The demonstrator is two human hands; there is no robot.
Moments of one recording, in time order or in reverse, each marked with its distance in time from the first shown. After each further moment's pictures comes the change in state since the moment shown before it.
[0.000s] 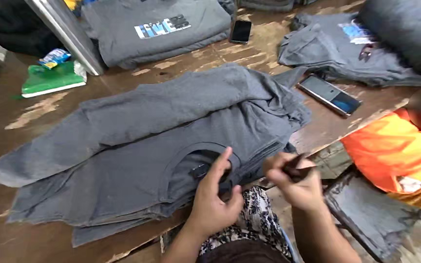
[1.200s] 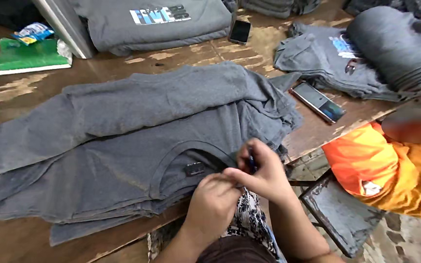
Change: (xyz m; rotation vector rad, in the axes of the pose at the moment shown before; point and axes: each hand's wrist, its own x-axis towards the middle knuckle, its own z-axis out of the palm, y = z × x) left_hand -0.015 0.002 0.009 0.446 -0.023 0.208; right_hand 0.023 0.005 0.023 -0.374 -0.080 0.177
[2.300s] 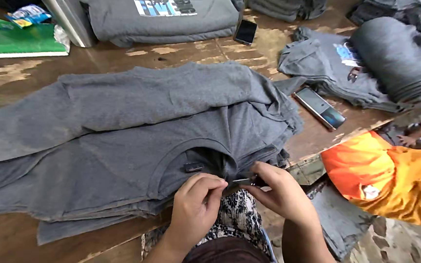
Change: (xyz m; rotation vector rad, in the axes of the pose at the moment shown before) left_hand 0.000 -0.002 -0.021 -0.229 0.239 -0.179; right_hand -0.033 0.000 -0.027 -0.398 -0.147 -0.137
